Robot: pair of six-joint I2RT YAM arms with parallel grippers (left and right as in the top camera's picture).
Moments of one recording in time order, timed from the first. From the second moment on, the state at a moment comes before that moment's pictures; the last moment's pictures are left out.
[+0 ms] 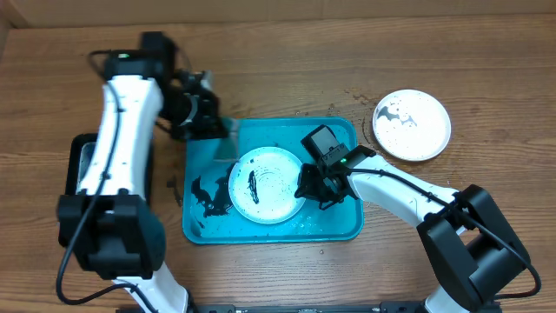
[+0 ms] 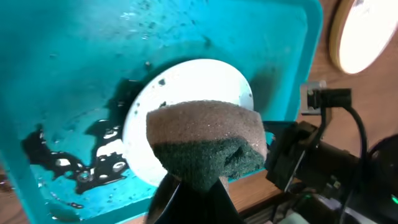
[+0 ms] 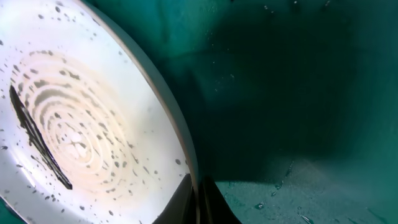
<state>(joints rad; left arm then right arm) -0.06 1.88 1.74 -1.38 0.48 -0.12 0.63 1.81 1.04 -0.53 -0.23 0.82</state>
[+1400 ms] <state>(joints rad) -0.39 1.88 1.36 -1.01 -0.17 -0.52 0.64 1.81 1.04 -0.52 -0.22 0.80</state>
